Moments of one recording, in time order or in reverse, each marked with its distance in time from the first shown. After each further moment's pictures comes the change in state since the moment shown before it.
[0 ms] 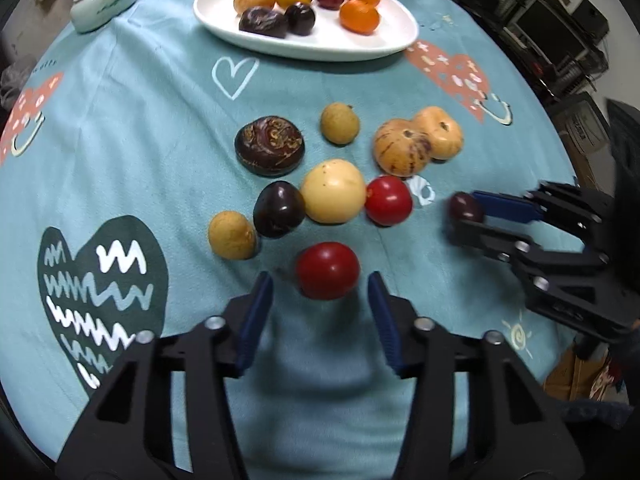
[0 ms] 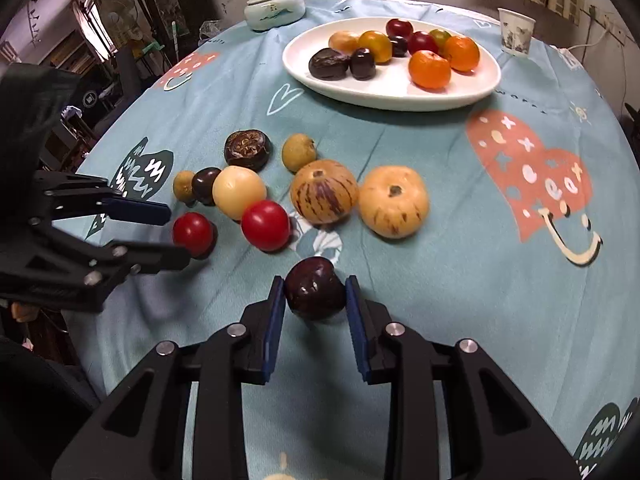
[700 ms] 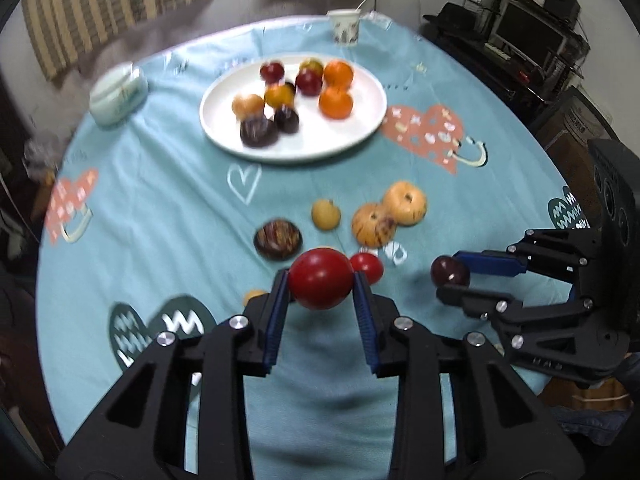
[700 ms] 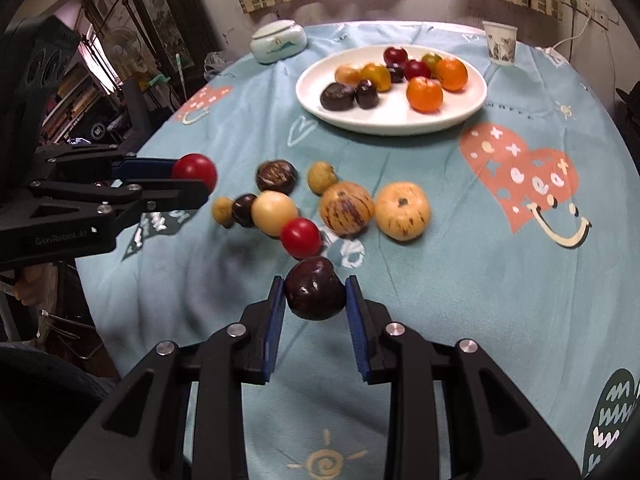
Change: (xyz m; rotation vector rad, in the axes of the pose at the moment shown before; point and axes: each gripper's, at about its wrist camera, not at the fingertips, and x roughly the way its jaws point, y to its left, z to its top) left arm -0.077 -0.036 0.015 0.159 -0.208 0.124; right arm -0.039 0.015 -0.005 0.058 -0.102 0.054
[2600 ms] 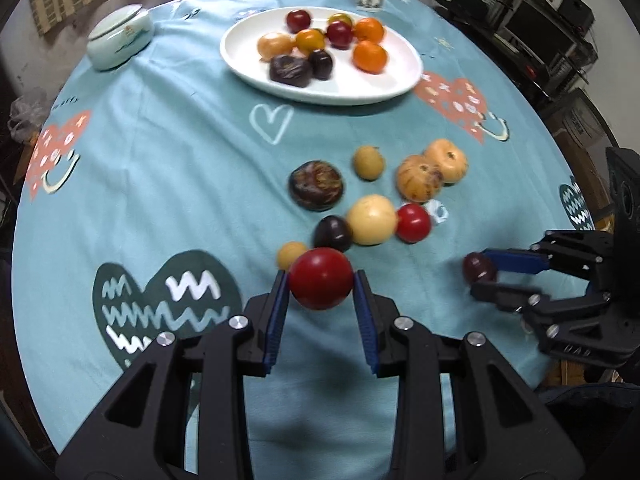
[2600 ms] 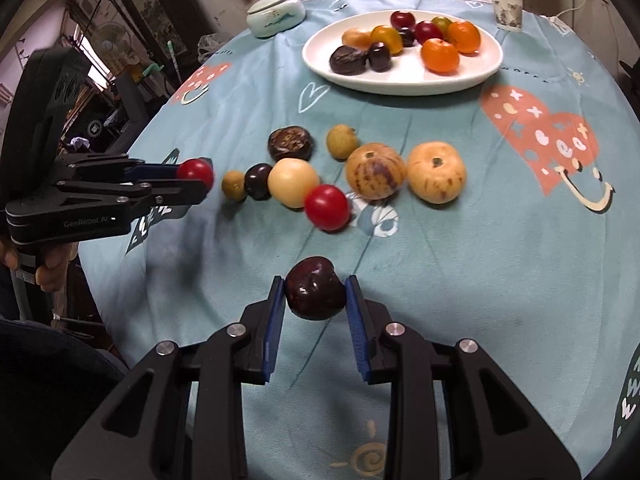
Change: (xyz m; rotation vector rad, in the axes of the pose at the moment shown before) left arm 0.034 0.048 -0.027 -0.067 0.109 -0.091; right arm 0.022 0.015 -0.009 0.058 0.106 0.025
